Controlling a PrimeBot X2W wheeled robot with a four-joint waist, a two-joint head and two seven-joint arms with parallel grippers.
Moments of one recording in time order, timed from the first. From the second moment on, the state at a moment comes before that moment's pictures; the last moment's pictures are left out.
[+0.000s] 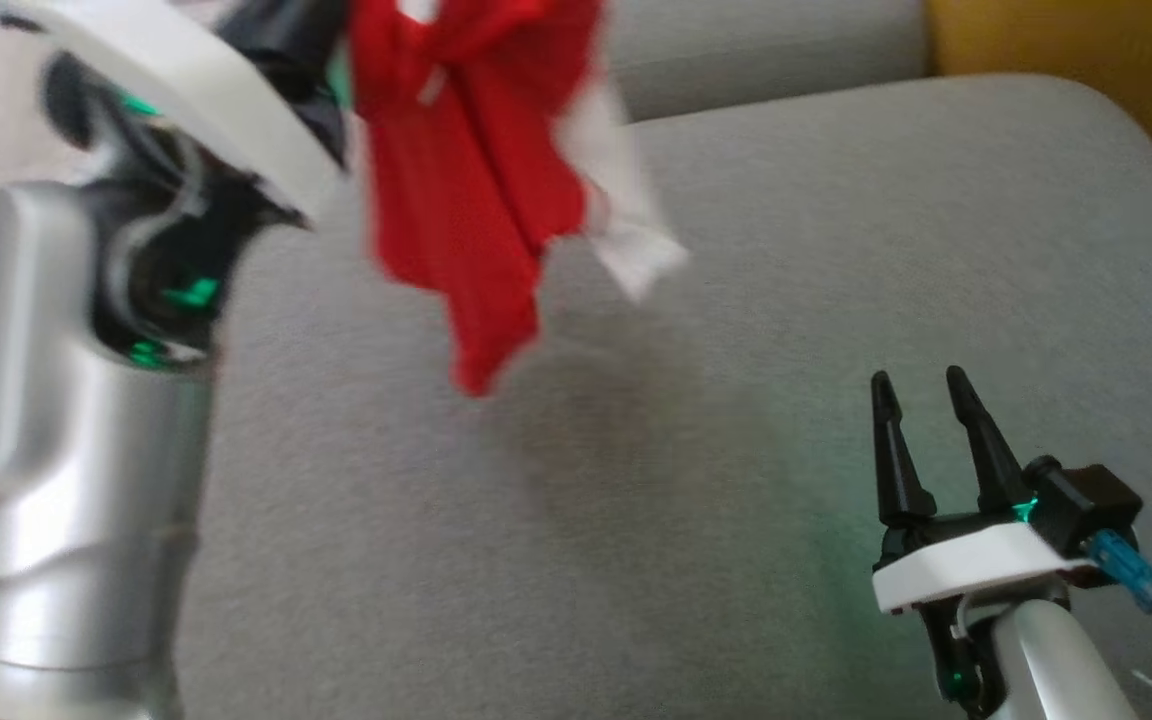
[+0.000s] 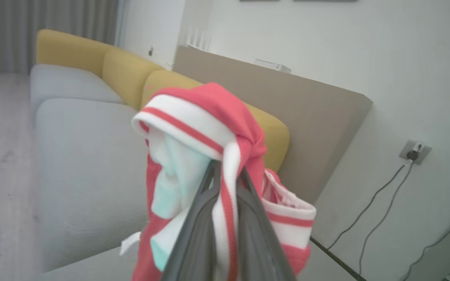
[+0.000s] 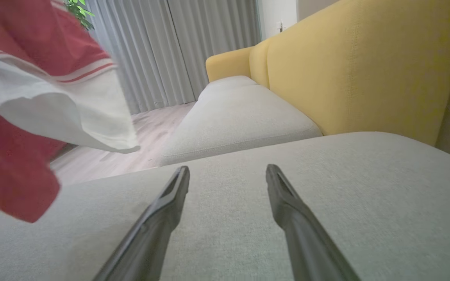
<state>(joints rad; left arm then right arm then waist) -0.78 0.19 -0.22 0.00 -0.84 -0.09 0.66 -0.09 -0.05 0.10 0.28 0.22 0.12 -0.24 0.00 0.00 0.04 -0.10</state>
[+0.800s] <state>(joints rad) -0.39 0.10 -0.36 0.44 -0.57 -0.05 -0.05 -0.09 -0.05 0.10 0.26 0.21 0.12 -0.20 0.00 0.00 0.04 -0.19</state>
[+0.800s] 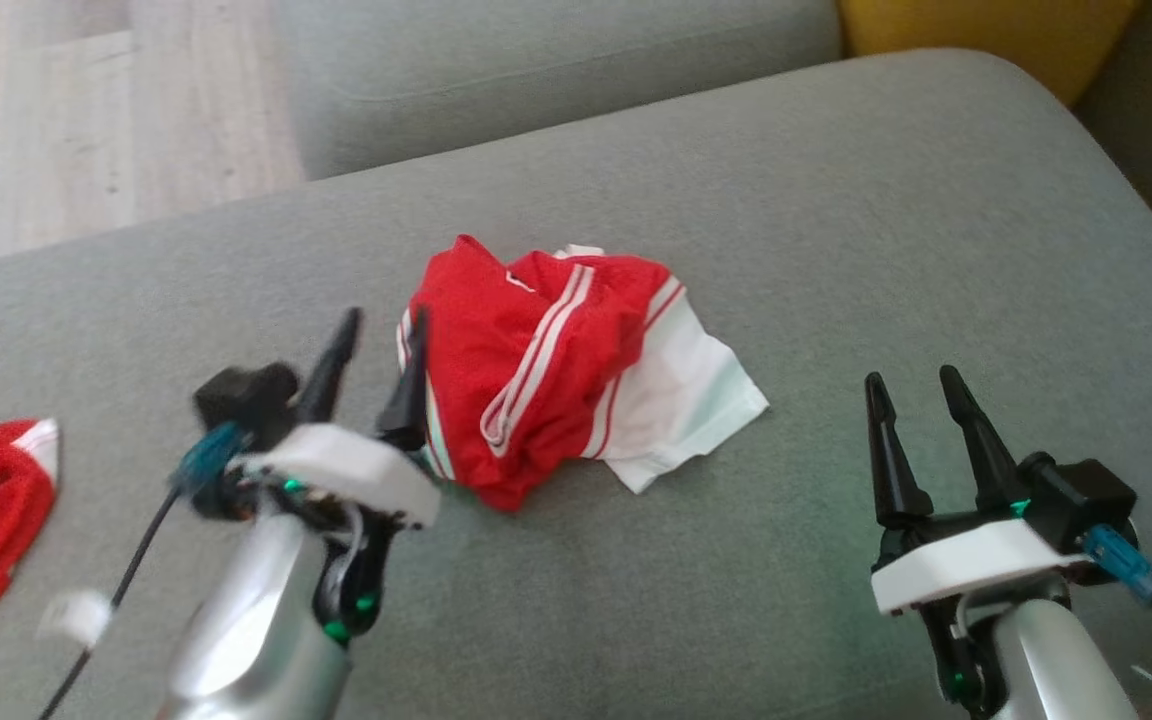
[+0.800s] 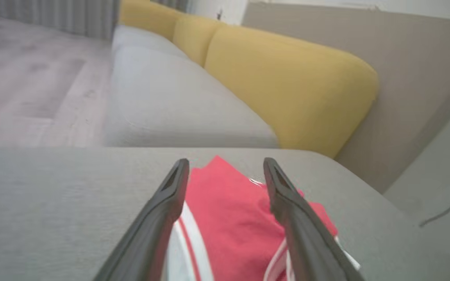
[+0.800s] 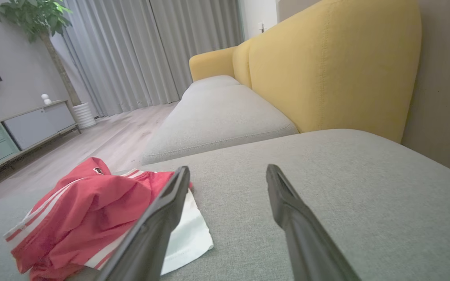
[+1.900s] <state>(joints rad) 0.01 0.23 -0.18 0.21 -0.38 0.04 -0.25 -0.01 -0.04 0.06 0.24 0.20 0.12 -0.13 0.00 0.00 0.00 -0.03</state>
